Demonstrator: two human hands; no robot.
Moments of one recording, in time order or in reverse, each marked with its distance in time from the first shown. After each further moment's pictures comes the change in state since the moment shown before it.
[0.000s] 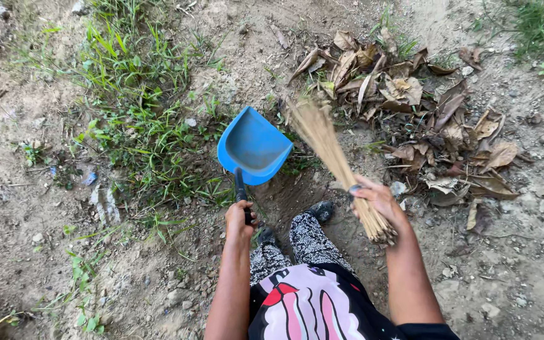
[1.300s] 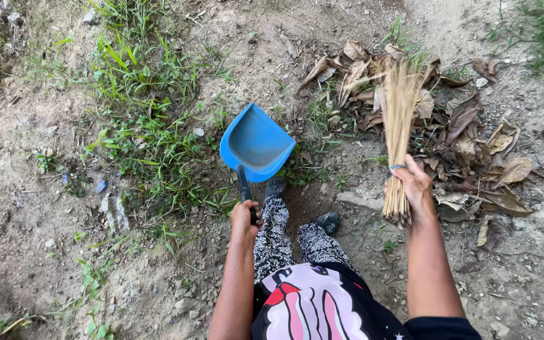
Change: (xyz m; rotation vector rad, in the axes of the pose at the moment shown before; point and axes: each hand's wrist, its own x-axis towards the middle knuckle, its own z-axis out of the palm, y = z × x) left_hand 0.024 0.047 0.053 0.052 -0.011 0.027; right_hand 0.067 -0.078 -0.044 0.066 0.255 -0.261
